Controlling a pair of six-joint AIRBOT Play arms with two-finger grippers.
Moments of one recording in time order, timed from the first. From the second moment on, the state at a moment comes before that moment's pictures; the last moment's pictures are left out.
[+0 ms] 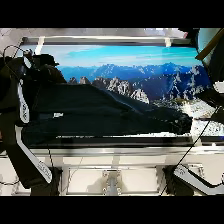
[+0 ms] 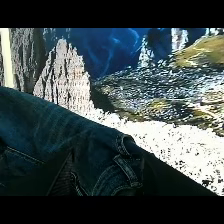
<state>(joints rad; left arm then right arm) 0.21 -2.09 2.08 1.54 -1.08 -1.62 -0.75 -1.14 1.12 -0.85 1.32 1.00</state>
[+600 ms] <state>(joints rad) 0.22 -1.99 2.08 1.47 -1.07 -1.61 -0.75 -1.25 1.12 -1.07 1.22 1.11</state>
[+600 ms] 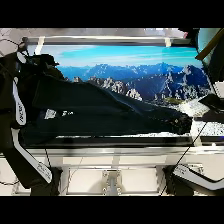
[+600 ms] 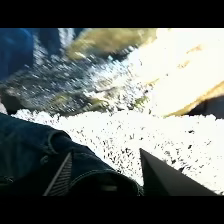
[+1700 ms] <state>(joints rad) 0.22 -1.67 2.07 1.46 -0.73 -1.61 -0.55 -1.57 1.58 -0.93 1.39 1.08</state>
